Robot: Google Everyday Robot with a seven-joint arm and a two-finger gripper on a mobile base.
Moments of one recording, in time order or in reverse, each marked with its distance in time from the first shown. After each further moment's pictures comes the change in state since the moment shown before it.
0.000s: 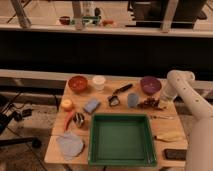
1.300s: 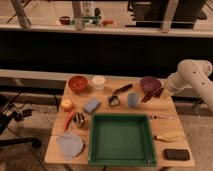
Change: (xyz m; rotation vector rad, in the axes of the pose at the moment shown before) arm -0.039 -0.002 -0.135 0.219 -0.103 -0.061
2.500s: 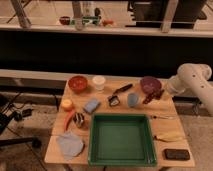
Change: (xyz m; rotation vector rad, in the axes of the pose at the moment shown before) arm 0.022 0.007 0.039 -0.021 0.020 0.026
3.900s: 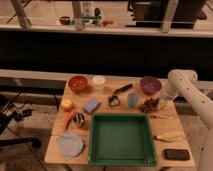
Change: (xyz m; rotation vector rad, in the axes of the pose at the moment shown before) arm 0.012 0.032 0.068 -0.167 0.068 0.001
